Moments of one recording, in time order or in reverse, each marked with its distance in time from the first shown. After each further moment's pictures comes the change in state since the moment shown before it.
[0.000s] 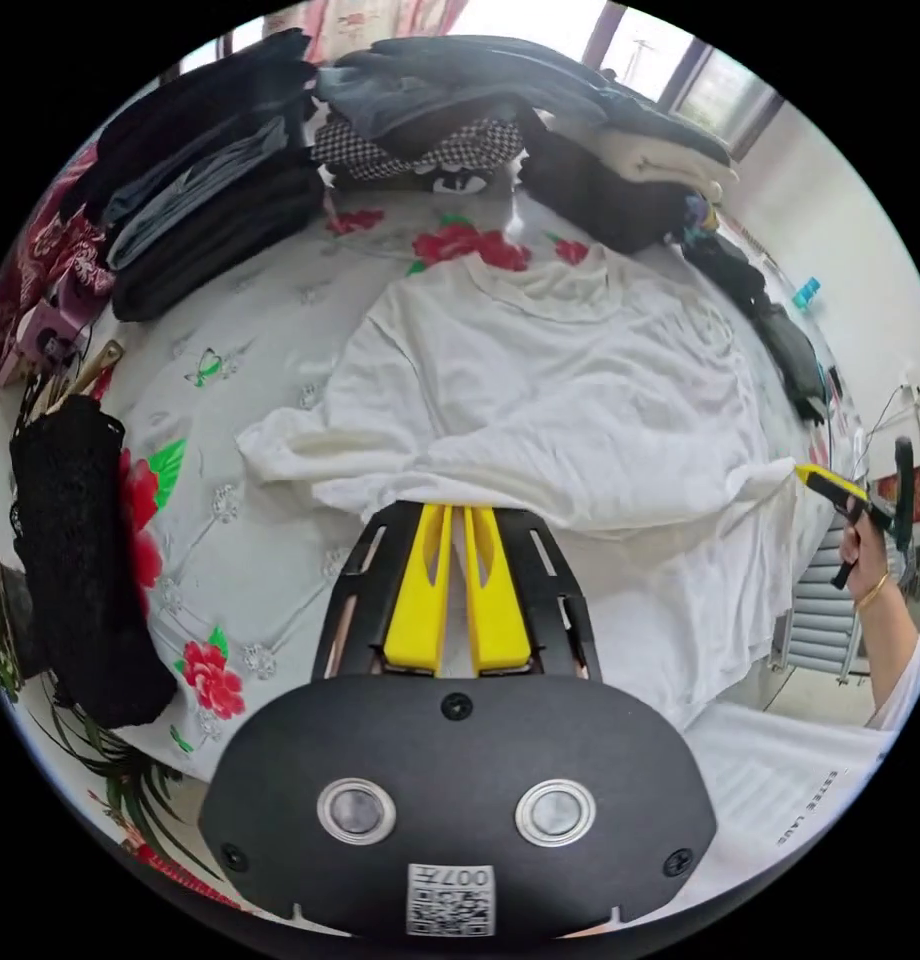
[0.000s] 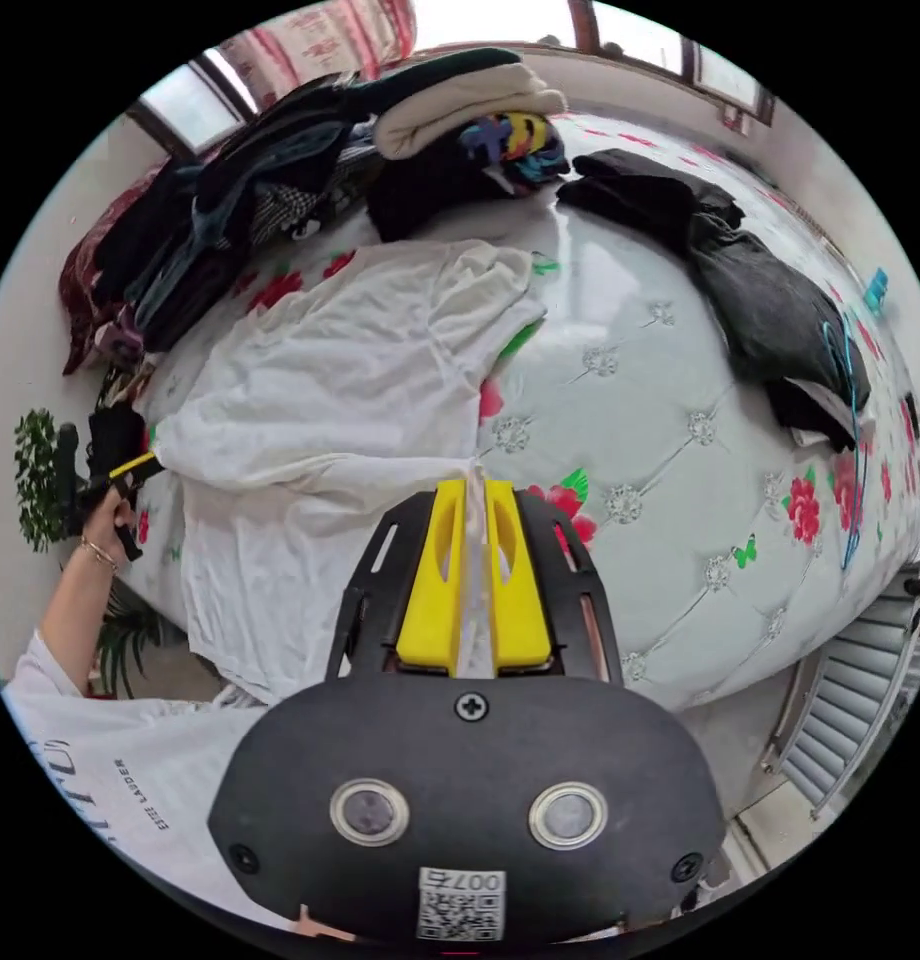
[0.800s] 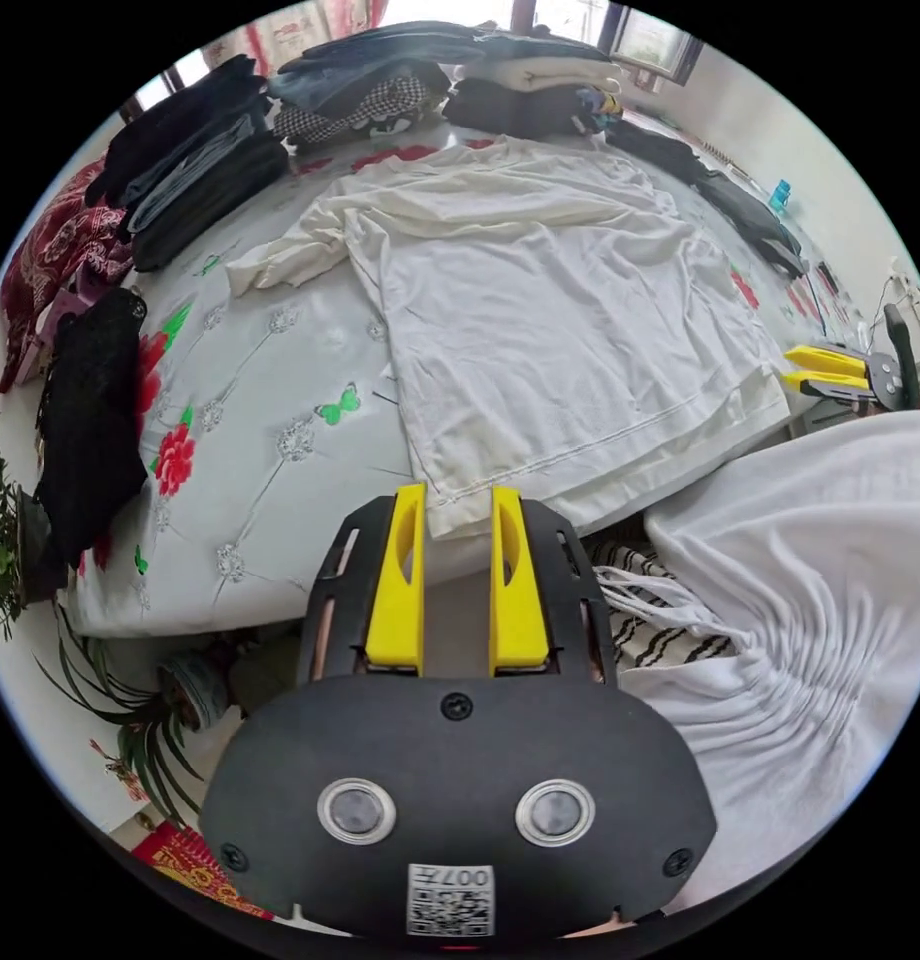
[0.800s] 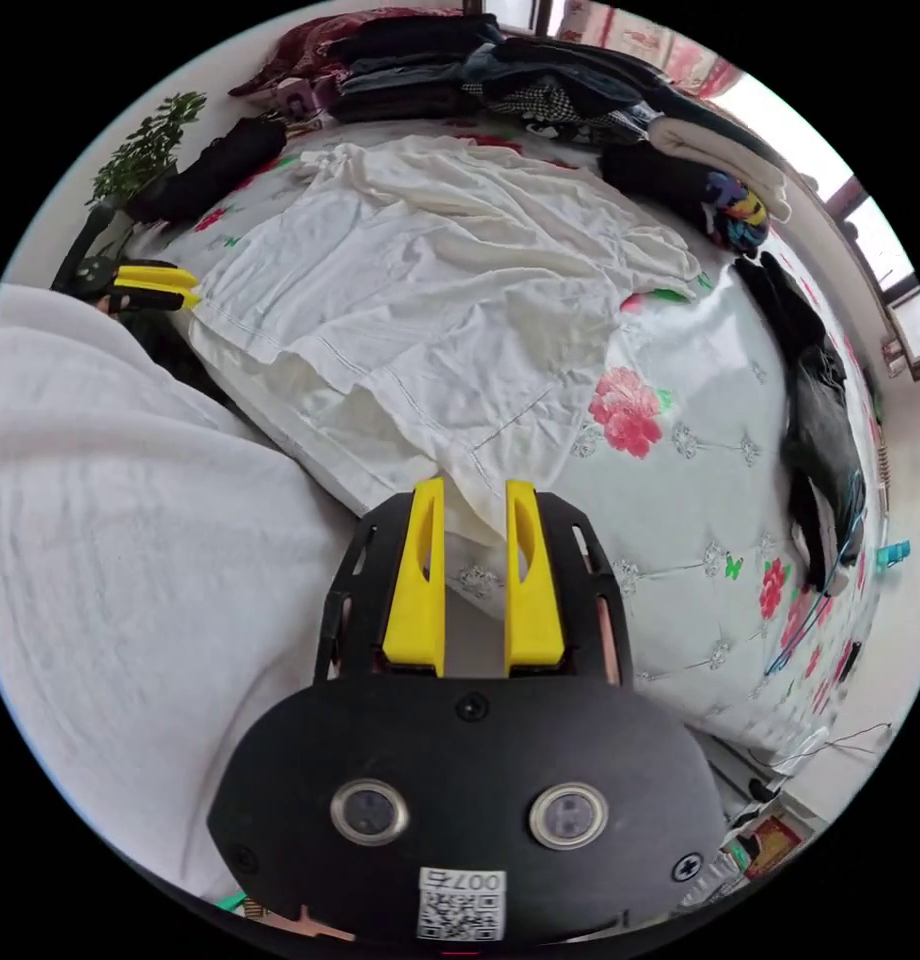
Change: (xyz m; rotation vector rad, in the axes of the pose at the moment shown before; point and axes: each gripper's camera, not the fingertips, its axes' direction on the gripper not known) left arm 0.088 0.192 -0.023 -0.090 -0.084 0.107; right arm -0.049 0.150 0.015 -0.137 0.131 -0.655
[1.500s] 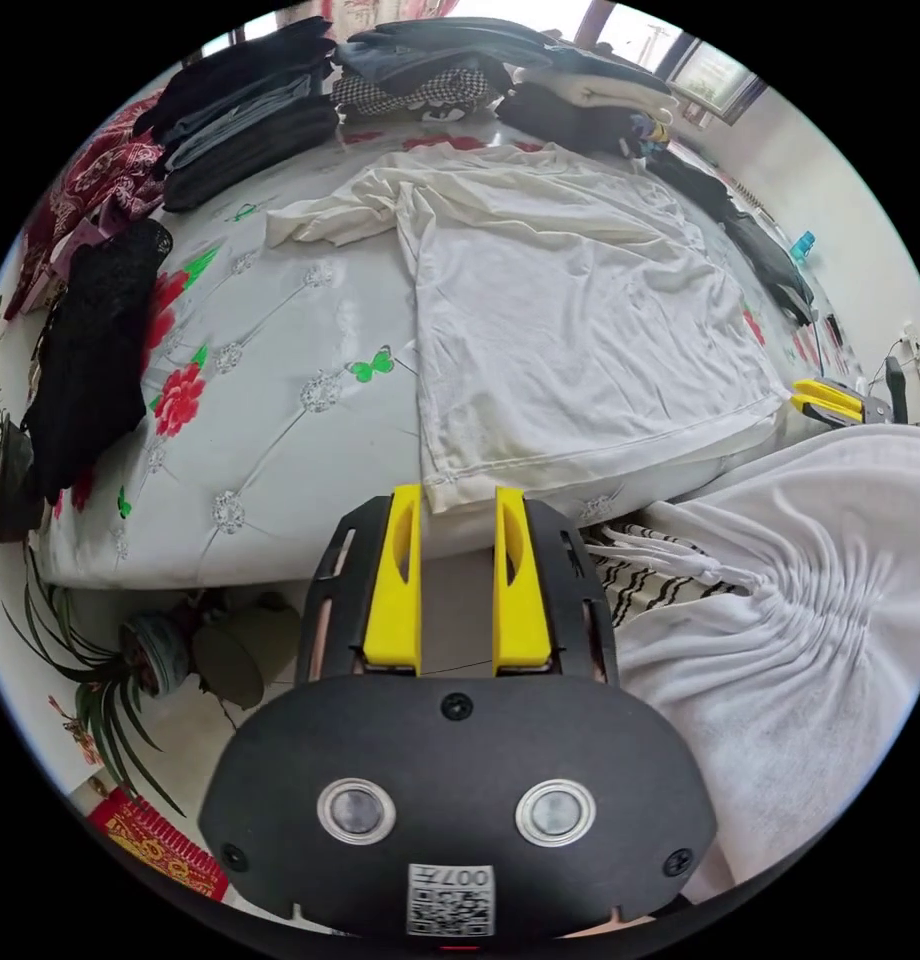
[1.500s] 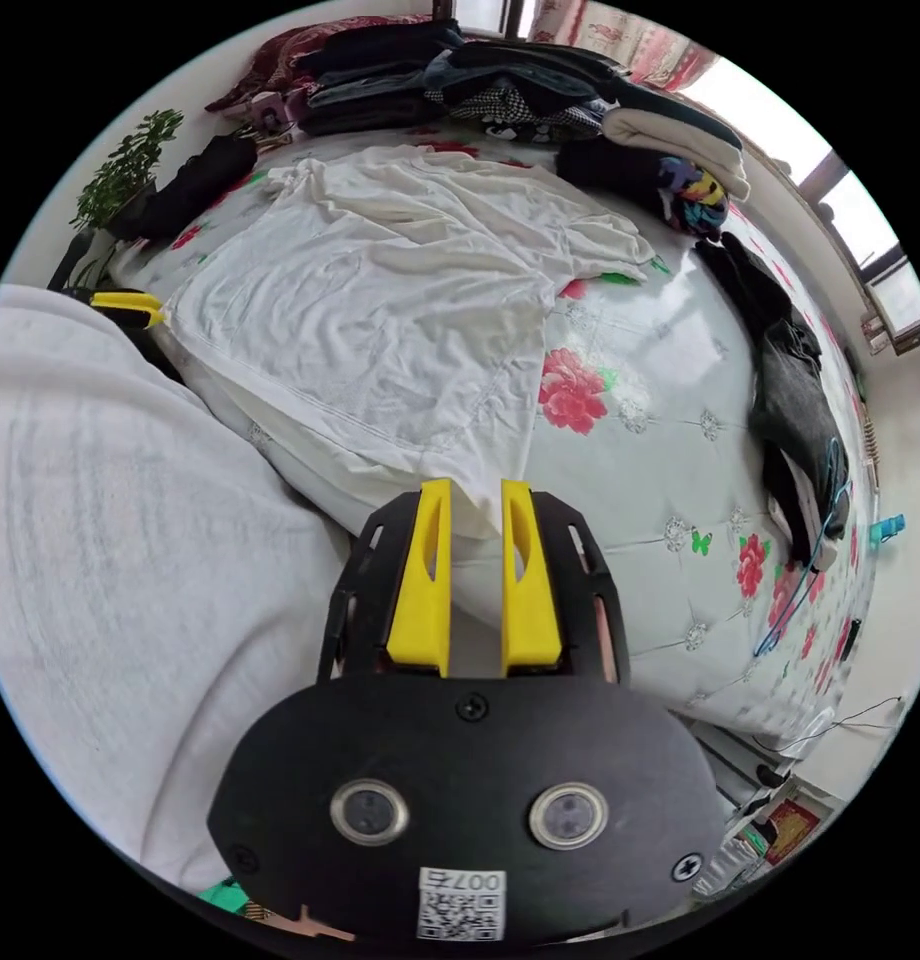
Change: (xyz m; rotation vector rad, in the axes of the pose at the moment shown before) left arm -0.035 0.040 -0.020 -0.013 0.073 -0.124; right arm 0.031 0.016 -0.017 0.029 0.031 0.048
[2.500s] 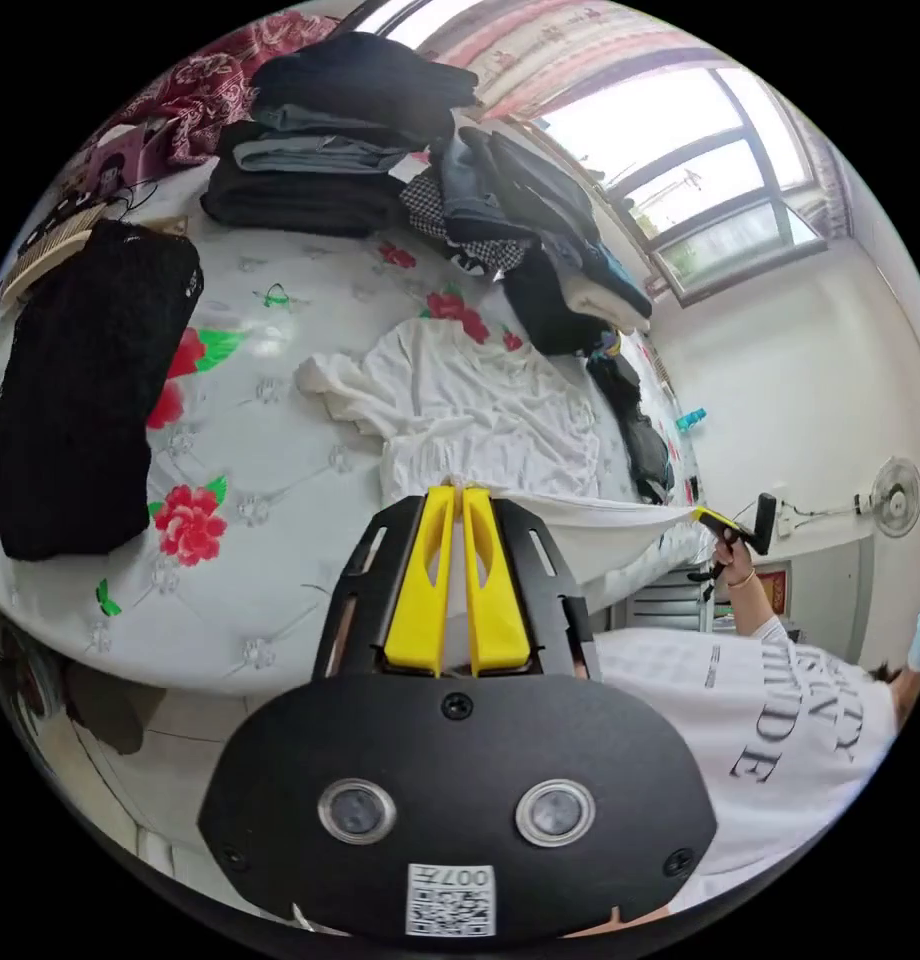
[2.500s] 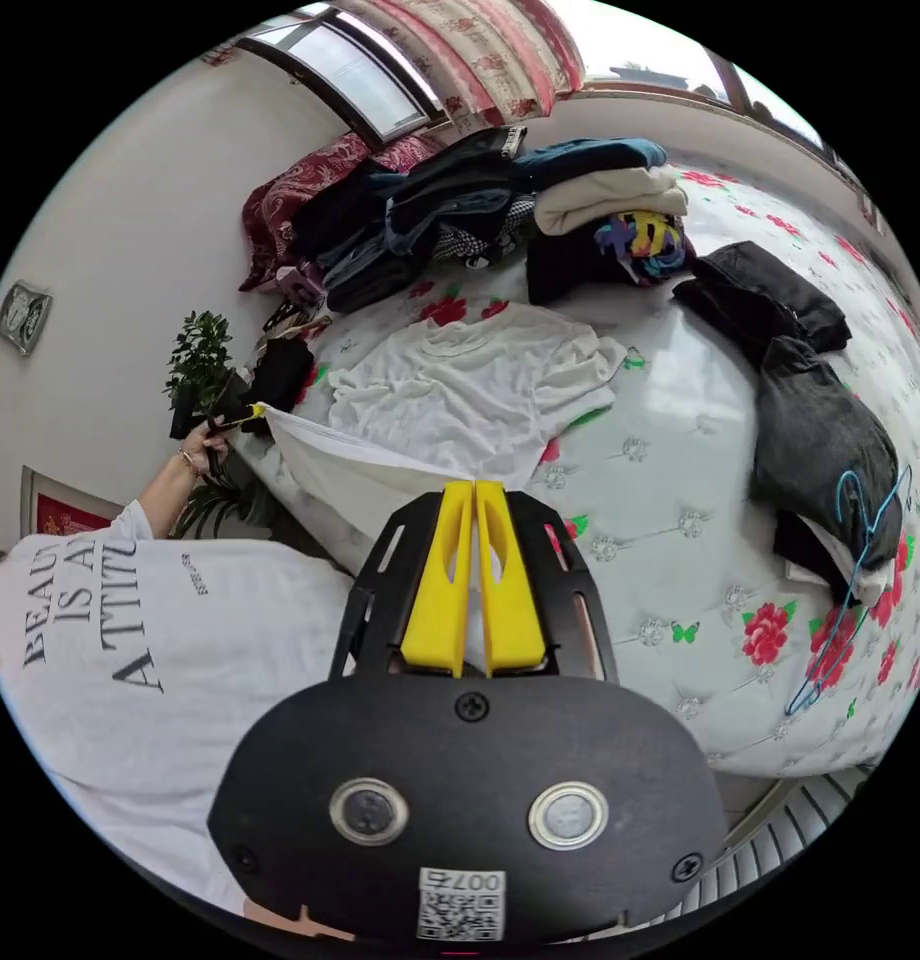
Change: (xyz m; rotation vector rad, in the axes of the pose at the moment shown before) left arm -0.172 -0.013 -0.131 0.237 0.465 -0.216; right arm 0.149 -0.031 -0.130 0.226 -0.442 0.207
